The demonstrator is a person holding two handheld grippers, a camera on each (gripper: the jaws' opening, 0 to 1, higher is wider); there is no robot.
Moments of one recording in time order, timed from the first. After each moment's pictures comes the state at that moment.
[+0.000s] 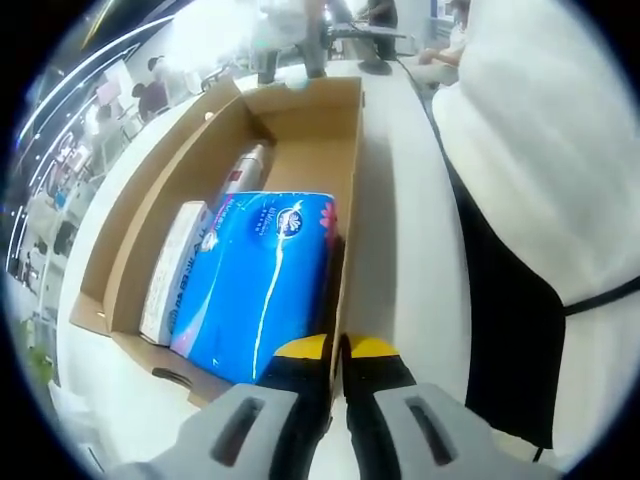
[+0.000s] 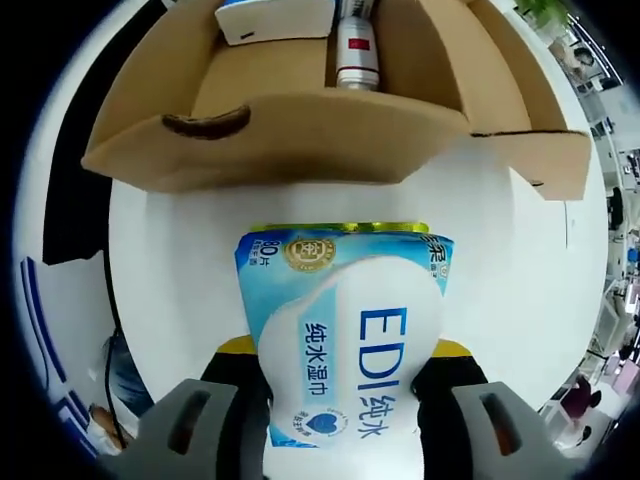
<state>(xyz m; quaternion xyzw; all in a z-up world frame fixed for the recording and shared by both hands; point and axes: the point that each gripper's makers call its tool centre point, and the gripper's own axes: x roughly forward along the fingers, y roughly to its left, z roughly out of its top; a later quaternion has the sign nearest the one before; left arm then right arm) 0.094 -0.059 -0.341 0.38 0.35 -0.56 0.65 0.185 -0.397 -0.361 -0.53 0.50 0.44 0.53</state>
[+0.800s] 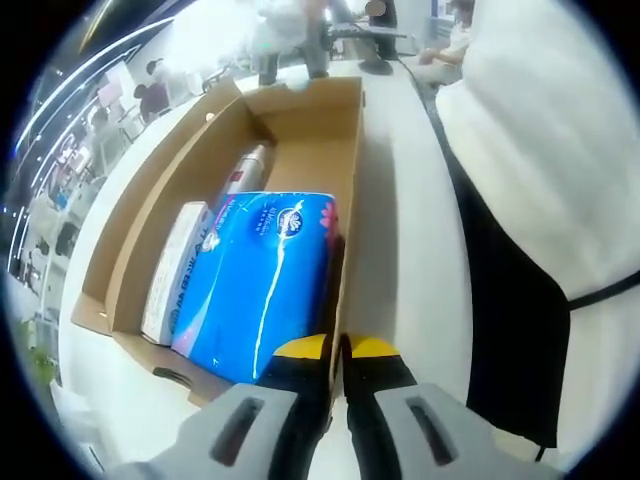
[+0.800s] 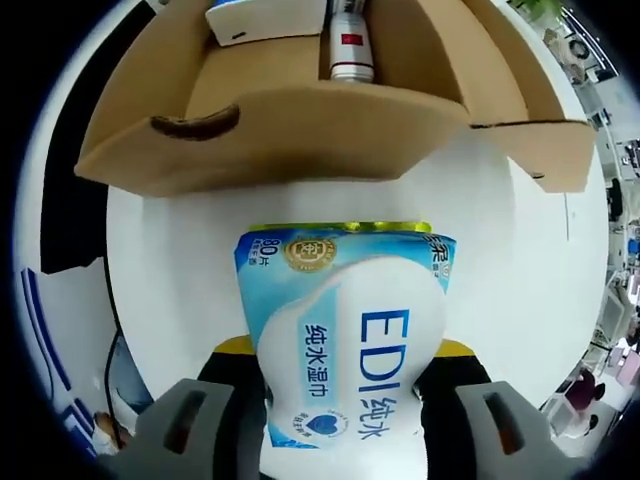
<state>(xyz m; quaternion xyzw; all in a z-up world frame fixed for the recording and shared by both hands) 0.093 -0.058 -0.340 0.38 0.34 -0.56 0.65 0.182 -0.398 -0.364 -0.52 0.51 0.43 0.54</state>
